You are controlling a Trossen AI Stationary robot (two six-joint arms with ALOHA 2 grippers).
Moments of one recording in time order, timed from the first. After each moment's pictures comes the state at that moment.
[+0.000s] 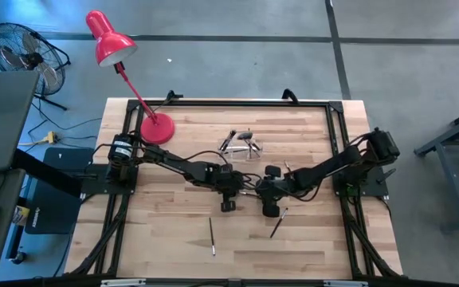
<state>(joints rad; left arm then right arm) -0.11 1.99 1.20 -0.18 -0.07 -0.19 0.24 1.69 0.72 -0.03 0.21 0.28</state>
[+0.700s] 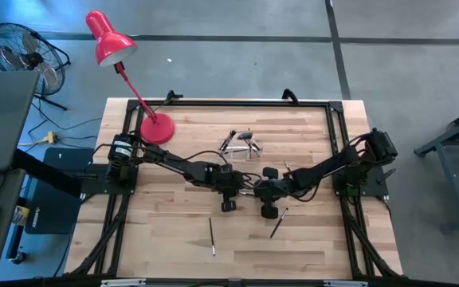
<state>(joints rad) -0.11 1.99 1.20 -0.16 -0.06 -0.22 0.24 1.75 0.72 0.04 0.14 0.29</state>
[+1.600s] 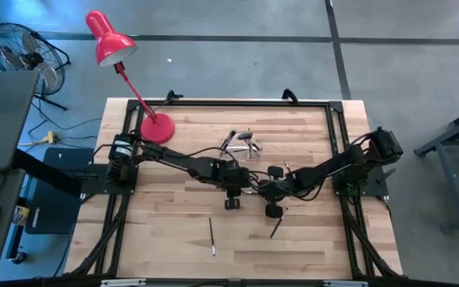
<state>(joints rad) -0.11 1.99 1.38 -0.39 -0.08 -0.13 0.24 1.66 0.72 -0.10 0.18 0.29</state>
